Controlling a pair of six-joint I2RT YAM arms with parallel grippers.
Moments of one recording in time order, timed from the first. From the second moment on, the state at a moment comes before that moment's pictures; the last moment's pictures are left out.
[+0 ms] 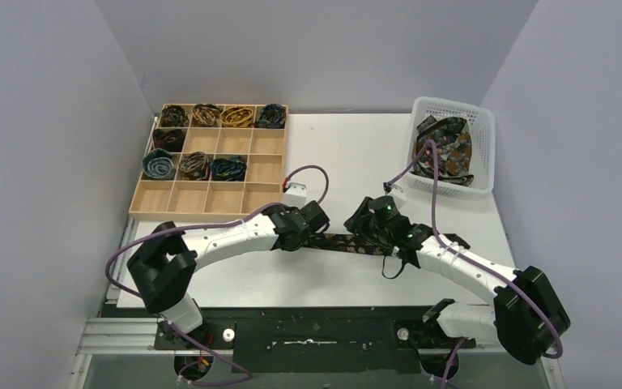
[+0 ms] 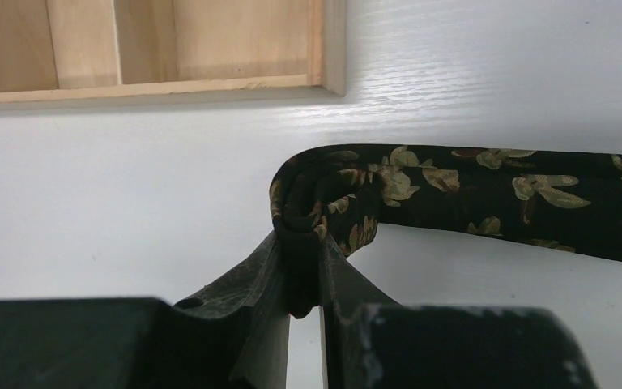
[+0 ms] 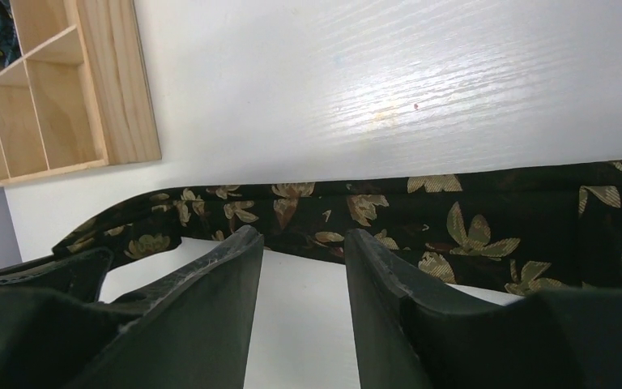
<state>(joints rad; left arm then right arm) -0.98 1.62 1.10 -0.76 -0.73 -0.73 0.63 1.21 0.62 -0.15 0.14 0.95</state>
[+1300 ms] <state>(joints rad) -0.88 1.35 0.93 -0.27 -0.31 -0.78 0.47 1.22 0.55 0.04 -0.24 0.62</state>
